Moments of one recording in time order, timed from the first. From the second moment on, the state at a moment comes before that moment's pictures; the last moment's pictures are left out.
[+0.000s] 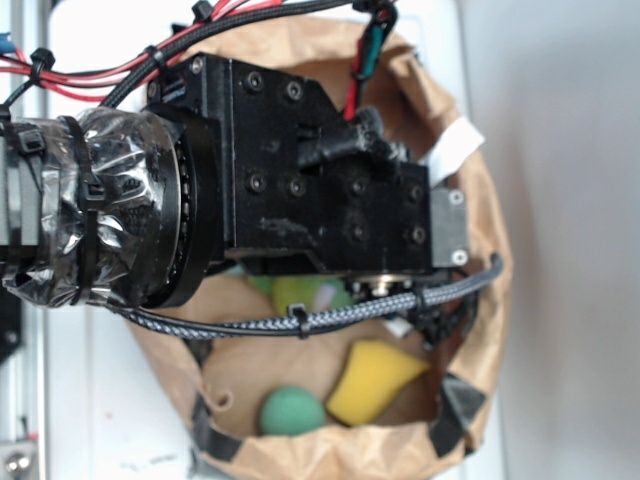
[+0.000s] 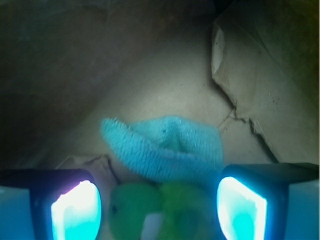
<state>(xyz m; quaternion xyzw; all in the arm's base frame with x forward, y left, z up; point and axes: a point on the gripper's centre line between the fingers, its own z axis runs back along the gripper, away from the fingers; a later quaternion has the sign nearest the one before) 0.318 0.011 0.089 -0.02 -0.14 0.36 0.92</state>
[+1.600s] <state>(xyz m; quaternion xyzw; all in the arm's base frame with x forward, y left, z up) 0.322 0.019 0.038 0.06 -0.19 0.41 0.89</state>
